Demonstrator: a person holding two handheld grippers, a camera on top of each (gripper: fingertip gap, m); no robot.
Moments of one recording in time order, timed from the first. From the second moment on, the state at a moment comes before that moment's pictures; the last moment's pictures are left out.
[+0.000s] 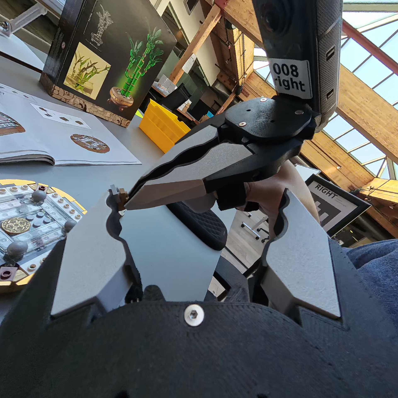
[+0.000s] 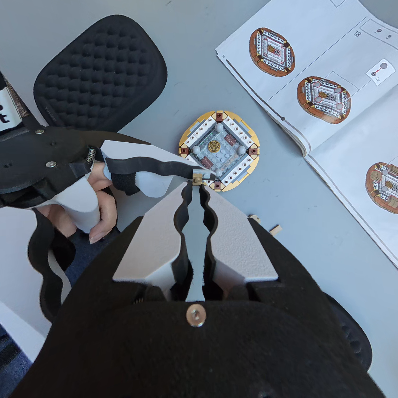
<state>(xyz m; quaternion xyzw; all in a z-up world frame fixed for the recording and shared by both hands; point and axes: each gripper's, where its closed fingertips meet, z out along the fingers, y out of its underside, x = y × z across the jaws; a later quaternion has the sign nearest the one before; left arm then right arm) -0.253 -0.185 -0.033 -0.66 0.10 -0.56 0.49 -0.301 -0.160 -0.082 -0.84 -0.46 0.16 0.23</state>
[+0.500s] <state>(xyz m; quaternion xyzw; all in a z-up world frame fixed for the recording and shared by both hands) -0.248 -0.191 -0.037 -0.66 0.12 -0.56 0.48 -0.295 -0.165 -0.086 -0.85 -0.45 0.19 0.19</state>
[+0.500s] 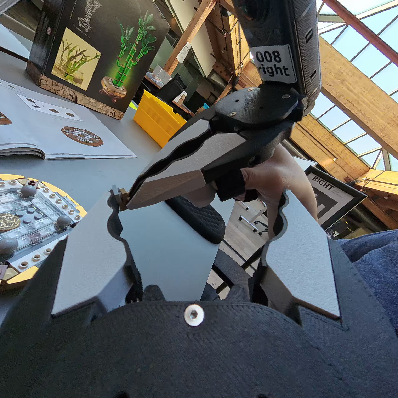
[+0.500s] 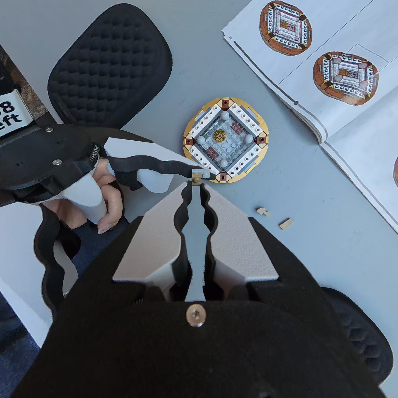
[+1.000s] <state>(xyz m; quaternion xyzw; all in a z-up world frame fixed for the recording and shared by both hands) -0.228 -0.204 -0.058 -0.71 0.21 -0.48 0.47 -0.283 -0.174 -0.094 -0.86 -0.44 0.20 0.11</state>
